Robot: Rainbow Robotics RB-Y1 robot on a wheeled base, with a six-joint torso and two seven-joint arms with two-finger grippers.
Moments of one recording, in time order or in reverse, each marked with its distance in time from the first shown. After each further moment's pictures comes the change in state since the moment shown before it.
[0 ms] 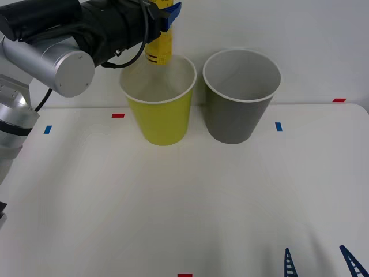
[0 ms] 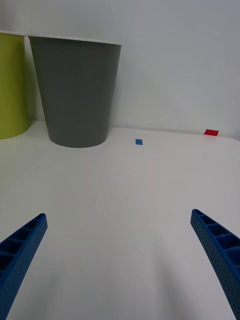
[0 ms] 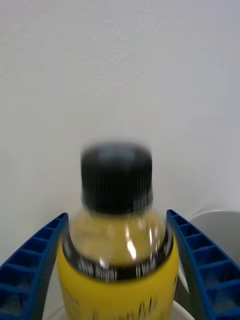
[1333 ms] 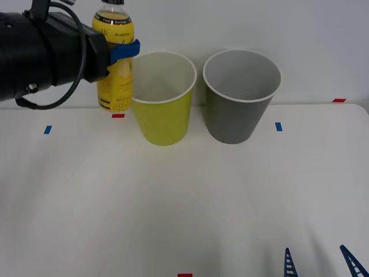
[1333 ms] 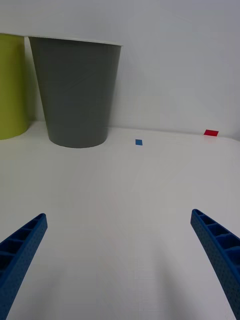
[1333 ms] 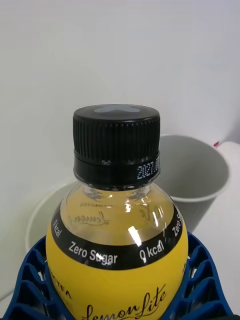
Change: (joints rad) right arm 0.000 0.000 0.000 0.000 0.000 0.000 0.000; left arm 0.239 0.117 0.325 -0.578 0.217 0.594 0.088
